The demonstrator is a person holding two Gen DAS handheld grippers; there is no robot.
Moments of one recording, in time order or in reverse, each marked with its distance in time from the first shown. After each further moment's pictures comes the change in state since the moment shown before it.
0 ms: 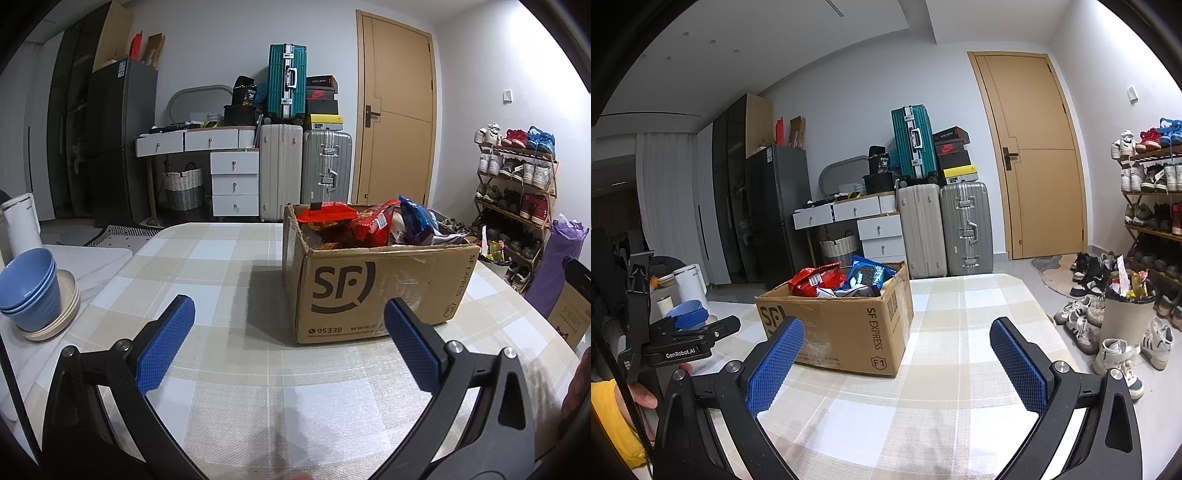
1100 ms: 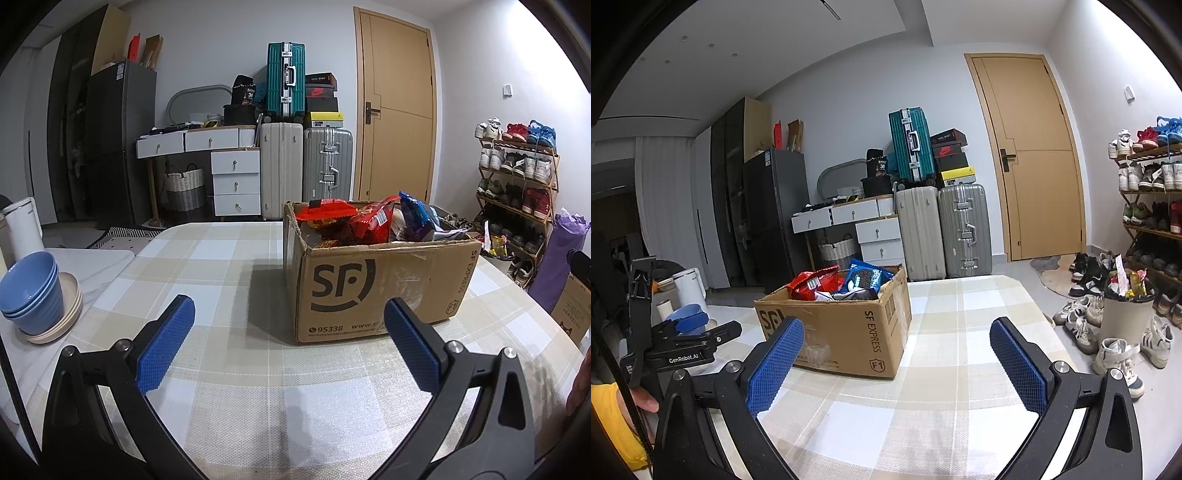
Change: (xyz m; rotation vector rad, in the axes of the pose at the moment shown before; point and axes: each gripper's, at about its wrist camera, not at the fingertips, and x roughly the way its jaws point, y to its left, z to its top) left arm 0.005 0.000 0.001 0.016 0.007 0.016; right arm -0.001 0.000 0.002 0.004 -0.010 -0.002
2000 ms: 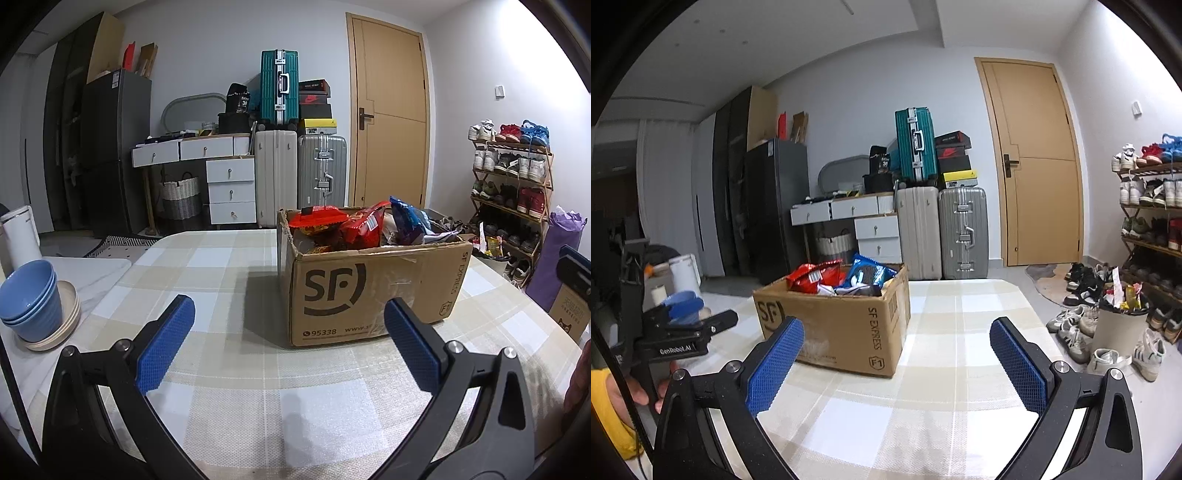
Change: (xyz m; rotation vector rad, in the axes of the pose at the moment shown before) left arm 0.013 -0.002 0.002 0.020 -0.021 -0.016; right arm 0.003 0.008 -0.002 -0.047 0.004 -0.023
